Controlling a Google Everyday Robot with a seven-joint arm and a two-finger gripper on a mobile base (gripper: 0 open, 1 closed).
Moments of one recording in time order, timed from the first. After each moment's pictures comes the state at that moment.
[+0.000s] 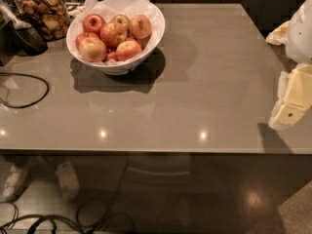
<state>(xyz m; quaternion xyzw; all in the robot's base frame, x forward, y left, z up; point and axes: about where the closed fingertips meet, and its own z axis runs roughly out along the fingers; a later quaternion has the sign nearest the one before) 0.438 -0.217 0.977 -0.60 0.78 -0.03 0.16</state>
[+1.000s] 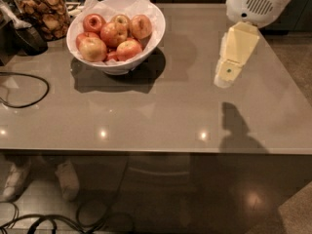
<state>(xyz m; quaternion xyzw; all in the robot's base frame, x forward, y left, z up) 0.510 -0.145 1.001 -0.59 0.79 -0.04 0.16</state>
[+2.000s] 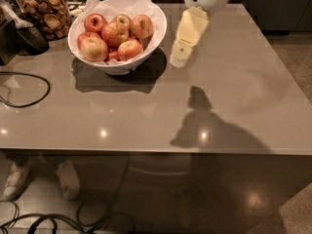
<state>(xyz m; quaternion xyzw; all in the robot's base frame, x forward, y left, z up) 0.565 -0.082 0.995 -0.57 0.81 0.01 0.16</state>
